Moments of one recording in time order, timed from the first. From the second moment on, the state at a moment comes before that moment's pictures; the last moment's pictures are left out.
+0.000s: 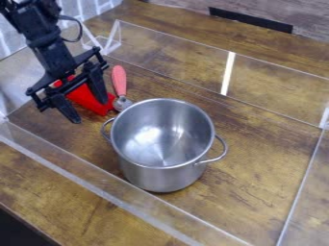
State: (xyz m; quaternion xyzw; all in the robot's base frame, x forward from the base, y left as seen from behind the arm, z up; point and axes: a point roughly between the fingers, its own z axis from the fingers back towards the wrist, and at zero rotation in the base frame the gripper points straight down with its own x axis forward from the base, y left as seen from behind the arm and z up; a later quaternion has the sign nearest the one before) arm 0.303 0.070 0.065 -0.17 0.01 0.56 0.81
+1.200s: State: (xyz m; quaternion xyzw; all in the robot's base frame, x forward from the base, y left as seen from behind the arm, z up) arm 0.344 -0.047 0.125 -0.14 0.04 0.34 0.93
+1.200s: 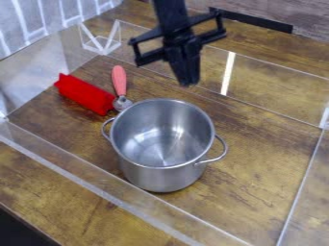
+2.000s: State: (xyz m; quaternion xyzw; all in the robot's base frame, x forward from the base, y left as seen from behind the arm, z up) arm 0.344 -0.077 0.140 -0.14 0.02 0.29 0.95
